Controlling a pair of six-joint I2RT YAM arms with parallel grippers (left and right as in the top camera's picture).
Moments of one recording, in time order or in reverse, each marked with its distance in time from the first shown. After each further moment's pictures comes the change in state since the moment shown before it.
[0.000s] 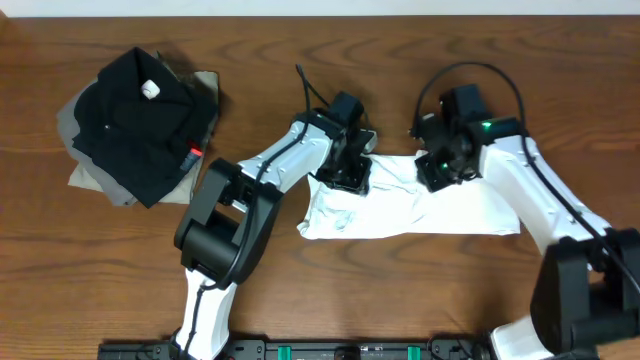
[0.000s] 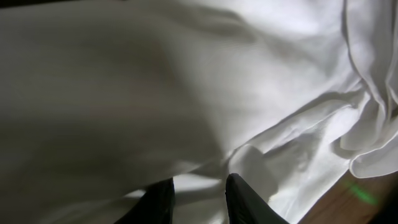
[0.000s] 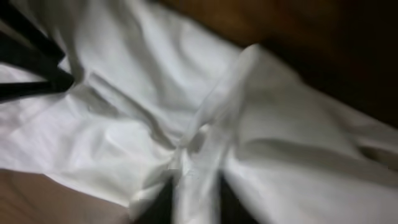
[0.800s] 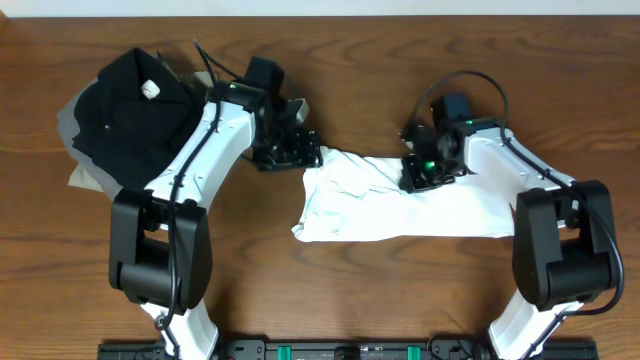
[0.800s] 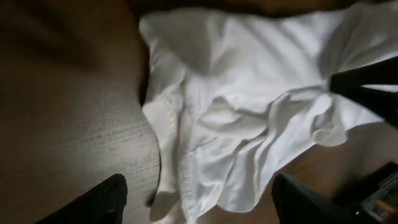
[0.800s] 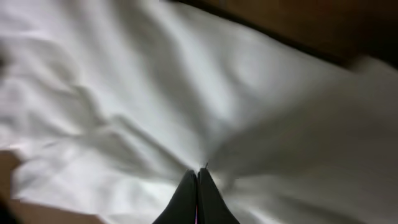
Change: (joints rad) left arm 0.264 -0.235 -0.034 -0.246 -0.003 0.000; right arm 0.010 0.213 -0.007 0.109 -0.314 0.112
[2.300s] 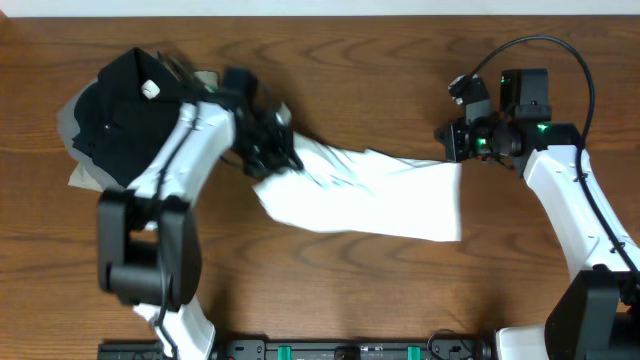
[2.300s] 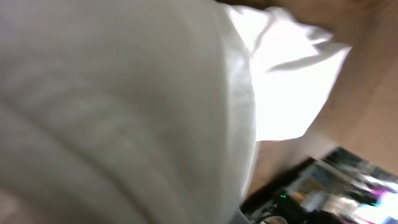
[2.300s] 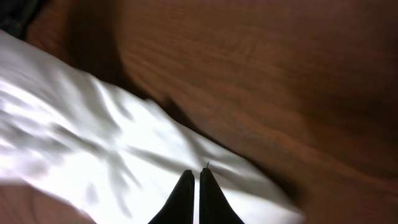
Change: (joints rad) left arm 0.104 -0.024 0.025 -0.086 0.169 -0.074; right arm -0.175 -0.309 0.000 0.114 0.019 -0.061
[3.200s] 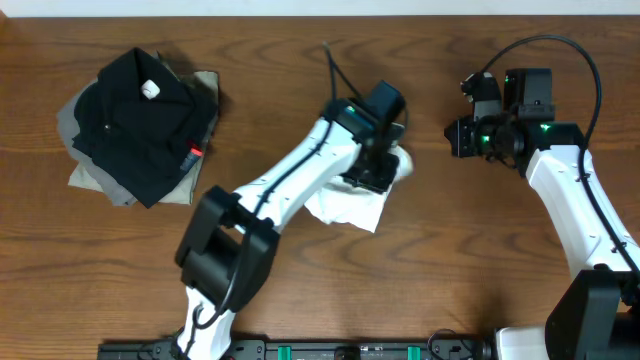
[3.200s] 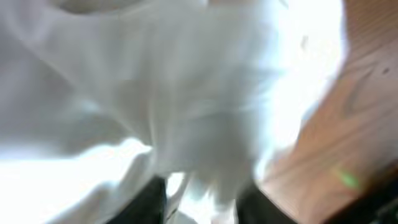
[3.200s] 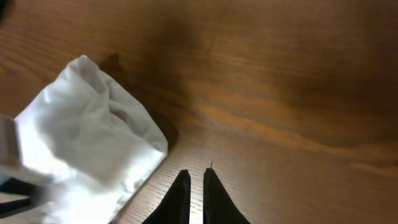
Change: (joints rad) left arm -0.529 0.175 0.219 0.092 -0.353 -0.010; right arm -0.011 0.000 0.000 -0.006 0.111 0.105
